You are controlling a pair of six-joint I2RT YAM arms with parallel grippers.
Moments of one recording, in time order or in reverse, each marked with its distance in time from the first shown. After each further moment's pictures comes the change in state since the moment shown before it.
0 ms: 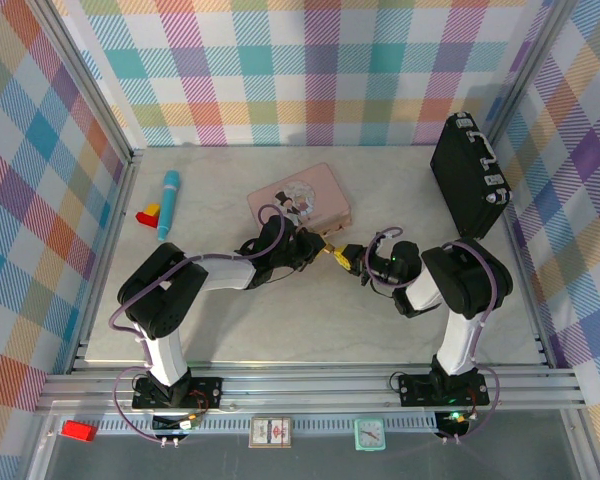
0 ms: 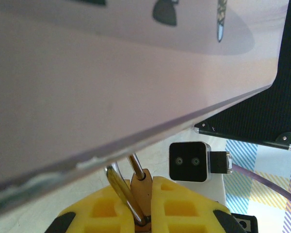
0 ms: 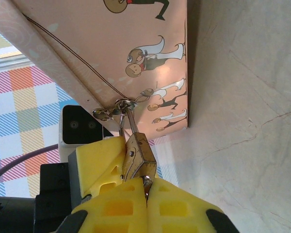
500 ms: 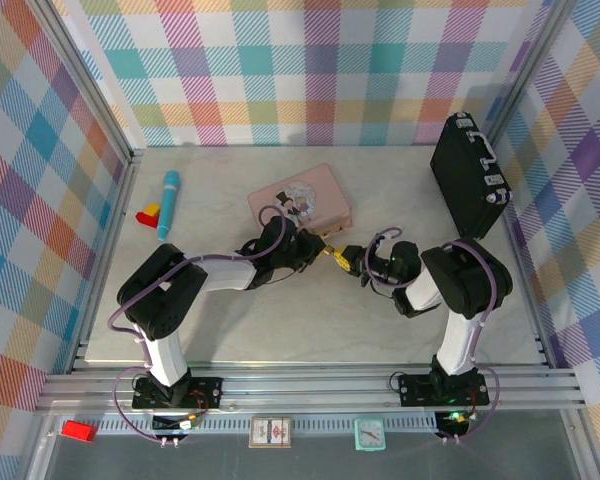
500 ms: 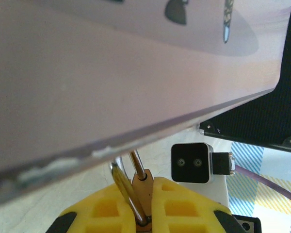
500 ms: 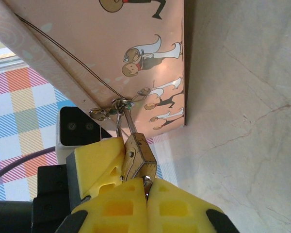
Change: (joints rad) left arm -0.013 -0.008 0.005 -0.042 -0.029 -0.001; right arm 0.009 0.000 0.001 -0.013 -0.005 0.011
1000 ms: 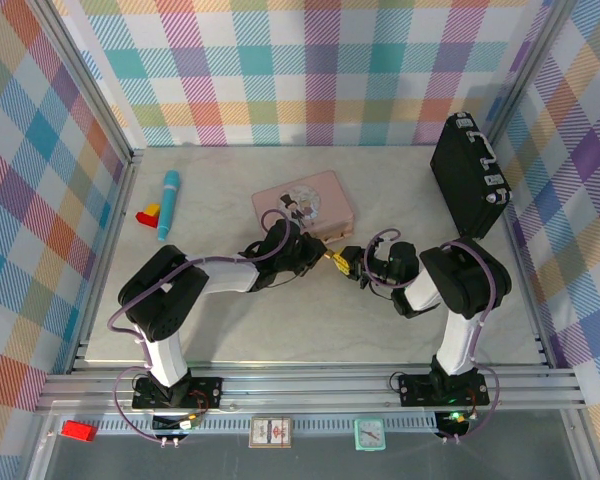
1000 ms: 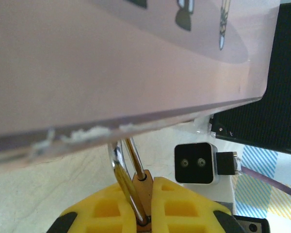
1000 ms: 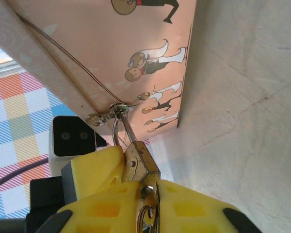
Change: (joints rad) left arm -0.031 -0.001 0.002 -0.037 -0.051 -0.010; right arm 0.013 0.003 -0.004 -0.034 0.015 0.022
